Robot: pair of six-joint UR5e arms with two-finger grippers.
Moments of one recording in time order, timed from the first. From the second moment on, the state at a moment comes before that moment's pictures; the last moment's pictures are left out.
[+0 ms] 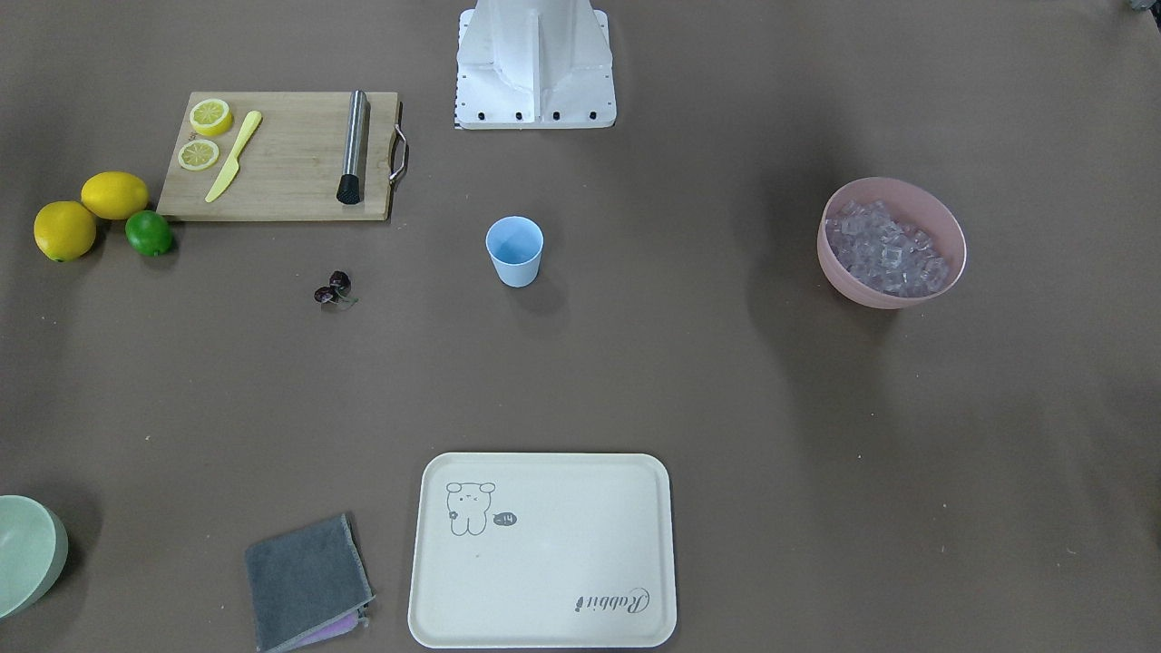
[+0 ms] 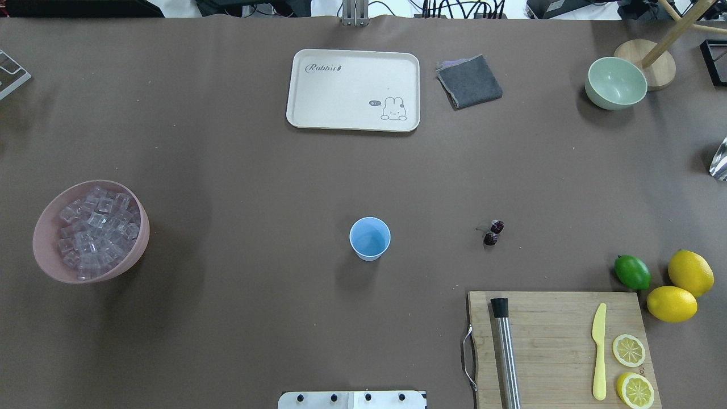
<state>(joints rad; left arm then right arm) -1.56 -1.46 -1.74 -1.79 -2.28 -0.17 1.55 -1.61 1.77 -1.67 2.38 0.01</state>
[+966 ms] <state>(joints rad) -1.56 -1.47 -1.71 -1.87 -2.31 -0.19 1.55 -1.61 1.77 -1.68 2.38 0.01</state>
